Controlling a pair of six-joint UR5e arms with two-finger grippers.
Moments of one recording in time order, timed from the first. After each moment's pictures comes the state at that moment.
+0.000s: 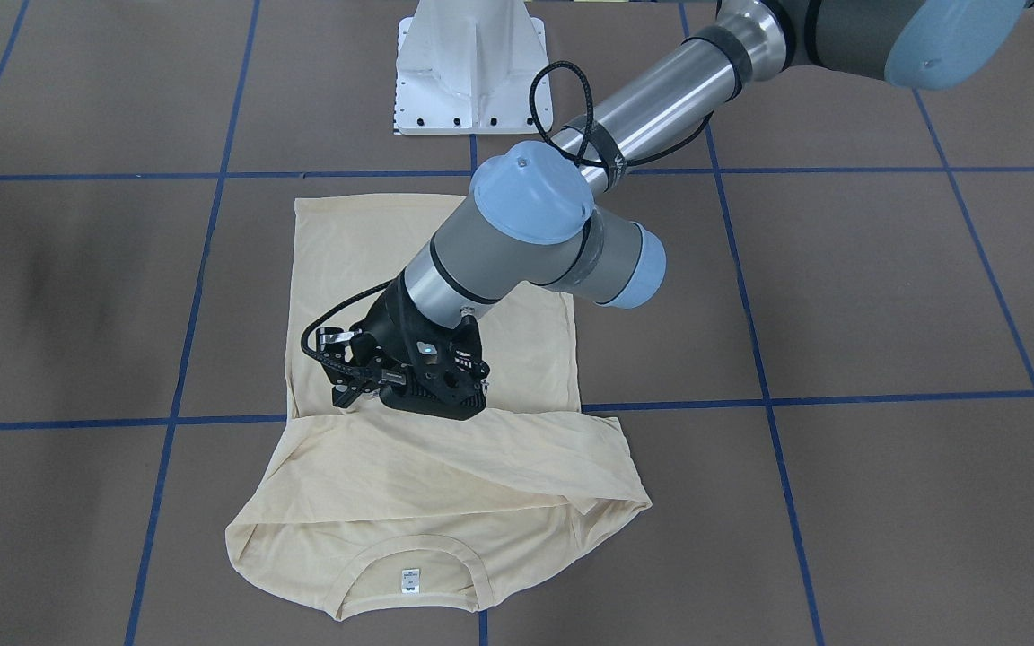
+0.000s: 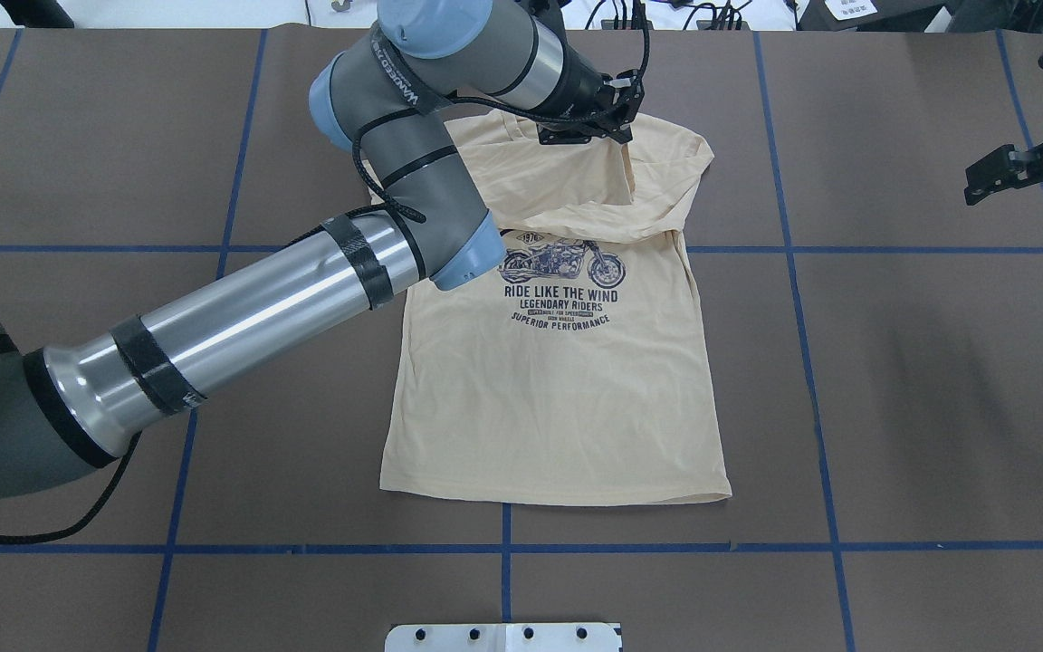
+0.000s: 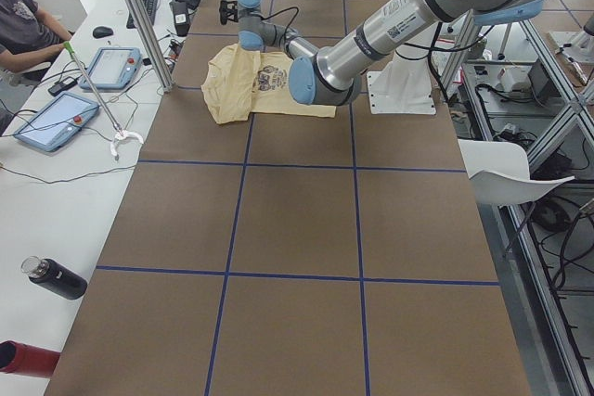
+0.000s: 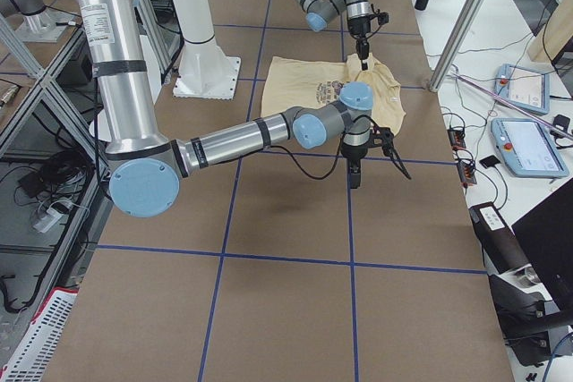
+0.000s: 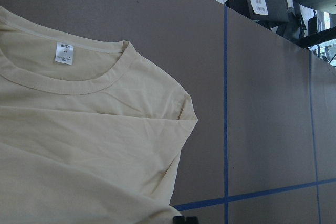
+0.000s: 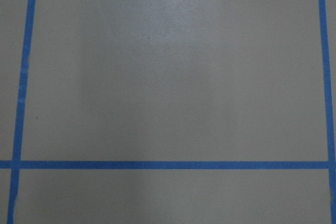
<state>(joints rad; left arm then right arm) -0.71 -2.75 -0.89 -2.54 -2.03 -1.49 1.20 -1.41 1.70 -1.43 2.15 0.55</state>
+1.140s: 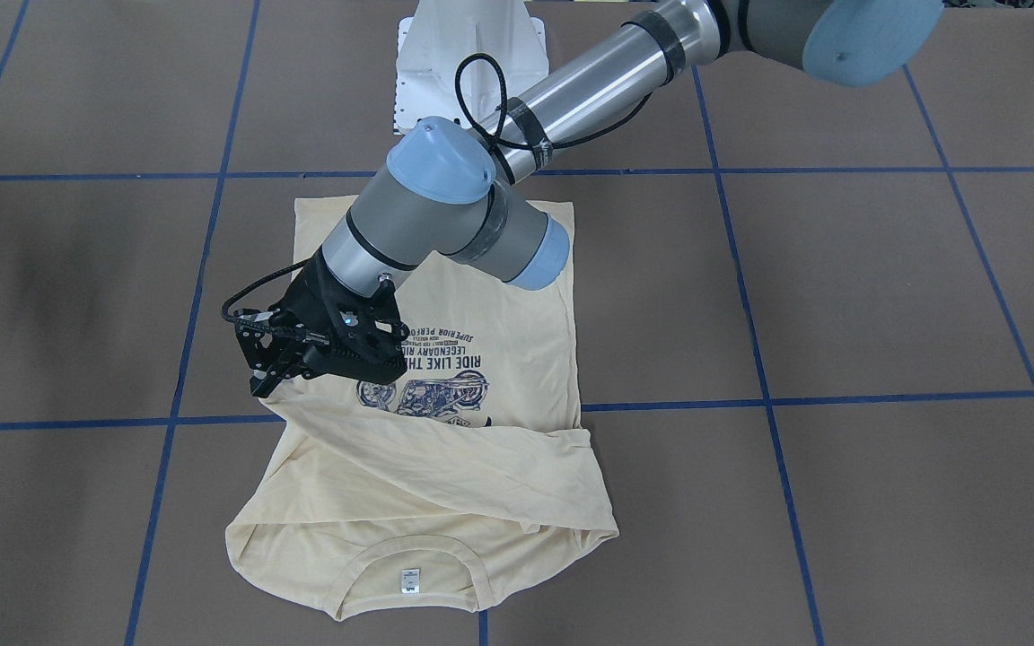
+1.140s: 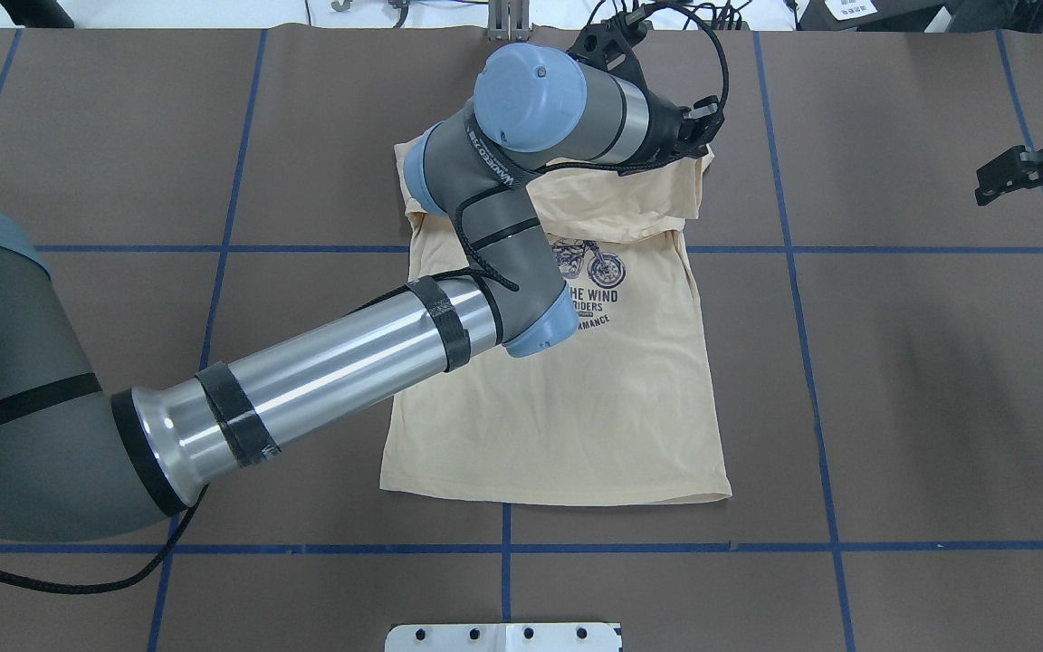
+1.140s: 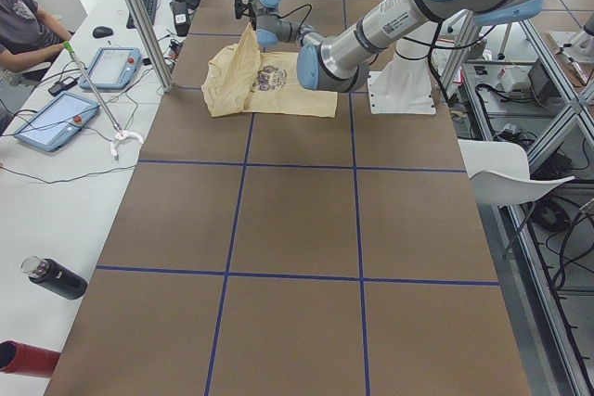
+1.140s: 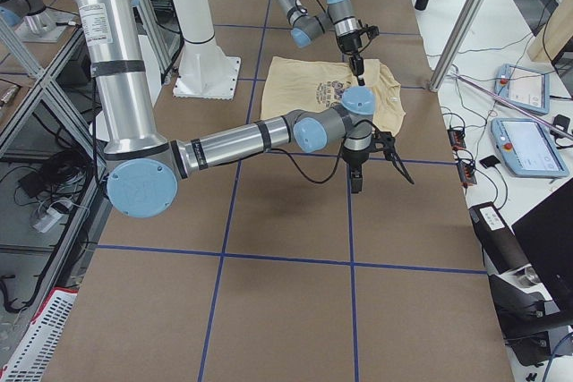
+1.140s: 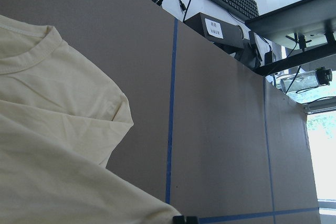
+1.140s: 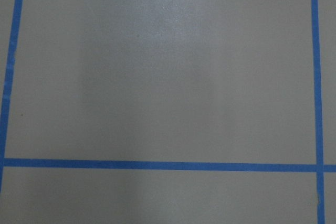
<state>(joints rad) -0.60 -2.84 -0.76 -2.68 -1.79 -1.60 1.22 -1.41 1.68 -1.43 2.15 0.51</state>
